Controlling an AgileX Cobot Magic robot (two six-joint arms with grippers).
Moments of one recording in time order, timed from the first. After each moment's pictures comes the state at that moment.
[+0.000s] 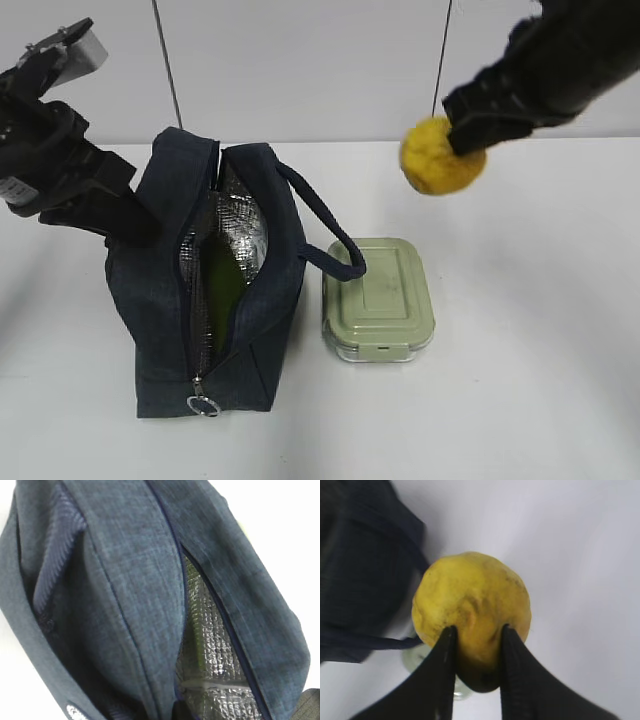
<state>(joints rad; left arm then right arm) -0.22 1.50 -1.10 -0.58 0.97 0.48 0.34 1.51 -1.33 0.12 0.83 -0.19</state>
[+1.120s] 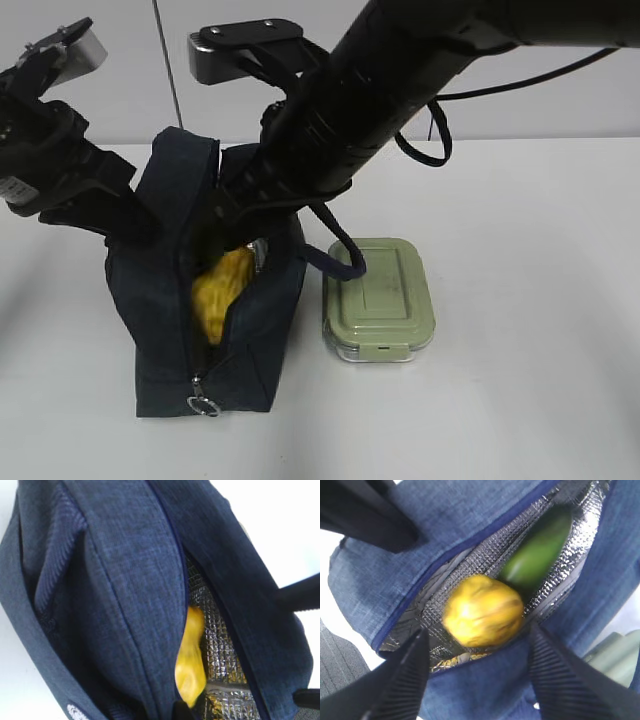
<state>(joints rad) -0.22 1.50 -1.10 -0.58 0.96 0.48 0.64 1.79 -1.49 0.40 0.81 -0.42</state>
